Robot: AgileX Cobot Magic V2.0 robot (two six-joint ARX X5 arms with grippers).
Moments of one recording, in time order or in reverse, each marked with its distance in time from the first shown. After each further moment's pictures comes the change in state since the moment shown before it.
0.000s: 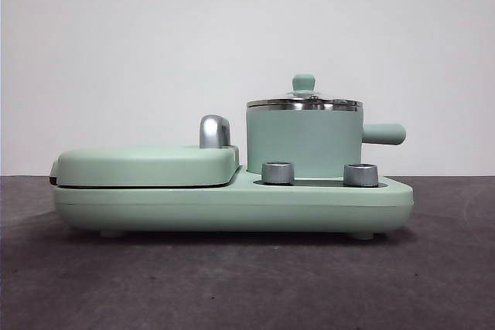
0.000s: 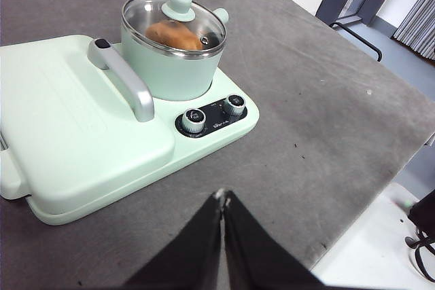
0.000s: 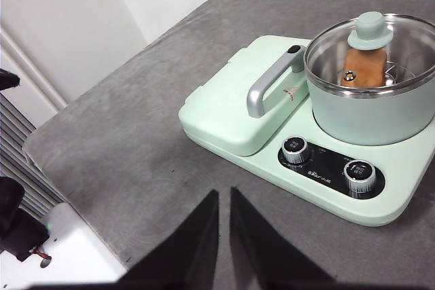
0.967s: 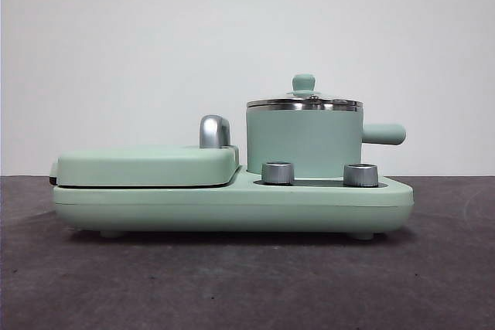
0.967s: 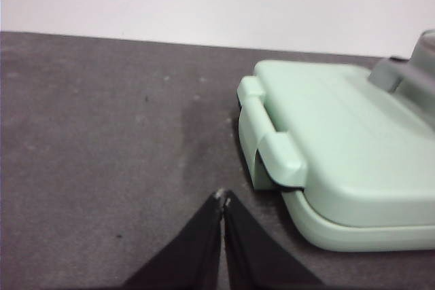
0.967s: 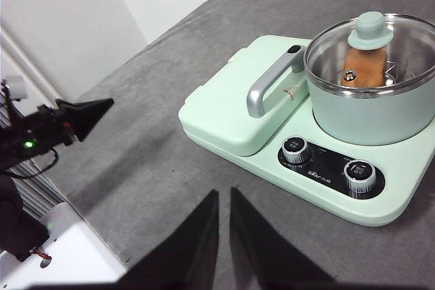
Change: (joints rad) left arm 0.673 -0.474 -0.856 0.632 -0.004 0.148; right arm 0.000 0.000 0.000 0.000 0.000 0.000
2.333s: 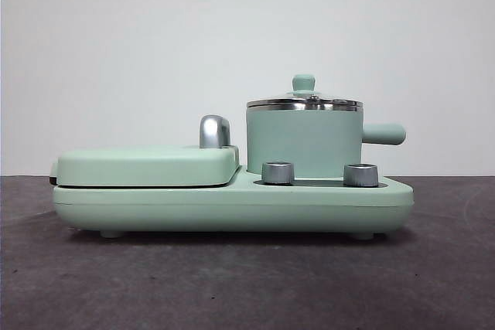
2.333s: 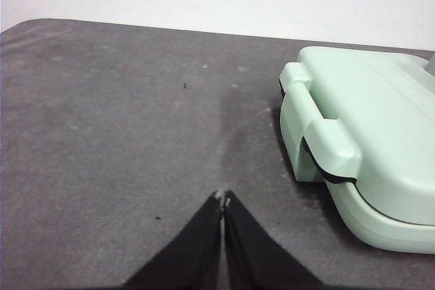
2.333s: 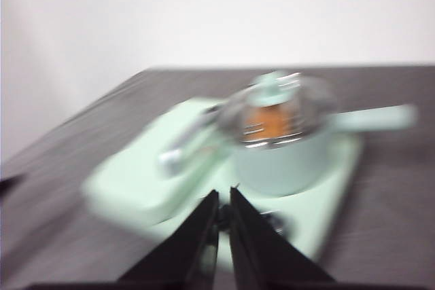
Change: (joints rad) left arm 0.011 0.000 -0.048 0.023 -0.095 0.001; right arm -0.285 -0.166 -0.272 0.300 0.017 -0.033
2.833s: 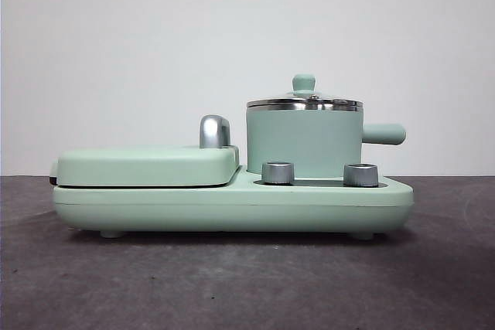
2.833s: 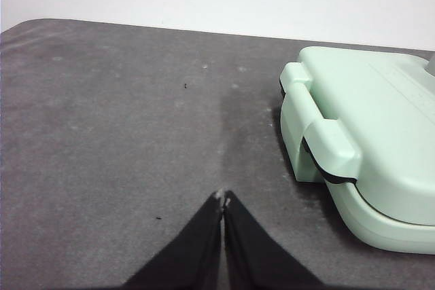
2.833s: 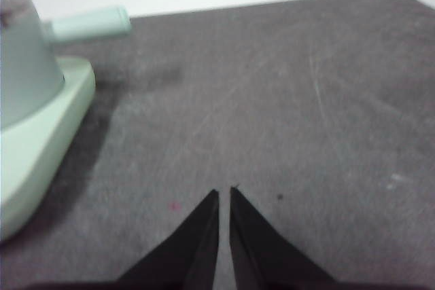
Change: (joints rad) left arm 0.000 0.000 0.000 0.000 0.000 0.000; right arm -0.232 -0.234 -0.519 0.175 0.344 -0.091
